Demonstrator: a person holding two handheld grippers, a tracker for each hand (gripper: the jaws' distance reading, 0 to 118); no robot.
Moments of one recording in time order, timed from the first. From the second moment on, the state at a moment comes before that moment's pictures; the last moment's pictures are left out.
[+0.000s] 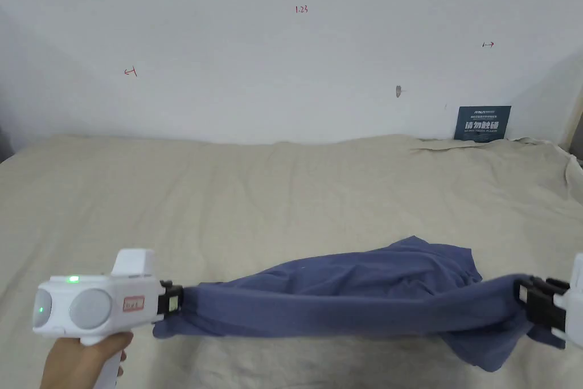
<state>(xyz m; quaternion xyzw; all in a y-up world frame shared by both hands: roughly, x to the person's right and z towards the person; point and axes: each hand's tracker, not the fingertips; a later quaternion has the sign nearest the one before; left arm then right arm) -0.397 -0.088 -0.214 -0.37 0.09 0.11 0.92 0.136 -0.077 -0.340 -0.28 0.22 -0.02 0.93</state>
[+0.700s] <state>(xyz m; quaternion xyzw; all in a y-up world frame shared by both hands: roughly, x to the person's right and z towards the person) -0.351 -0.179 -0.059 -0.47 0.07 0.08 0.88 0.218 -0.153 -0.153 -0.37 0.21 -0.06 0.90</state>
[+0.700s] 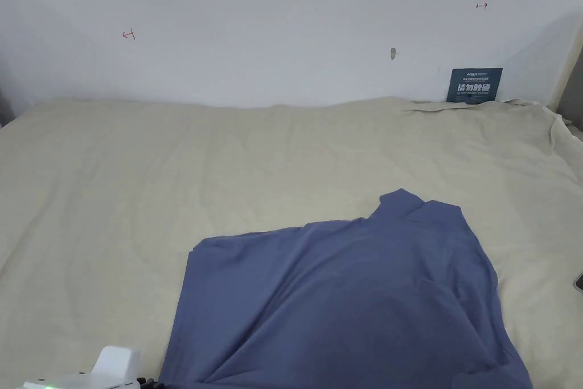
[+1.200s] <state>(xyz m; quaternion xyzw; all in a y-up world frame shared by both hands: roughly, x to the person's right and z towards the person) -0.339 -0.219 -0.059 -0.52 0.08 0.06 0.85 0.202 -0.235 -0.178 -0.48 0.15 -0.06 0.86</state>
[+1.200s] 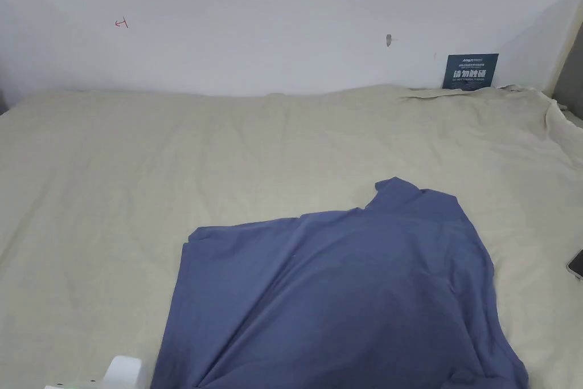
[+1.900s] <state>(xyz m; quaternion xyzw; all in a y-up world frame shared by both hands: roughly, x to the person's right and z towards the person) -0.314 -0.146 -0.063 -0.40 0.13 0.08 0.90 0.182 -0.146 -0.184 -0.39 0.16 -0.07 0.91</state>
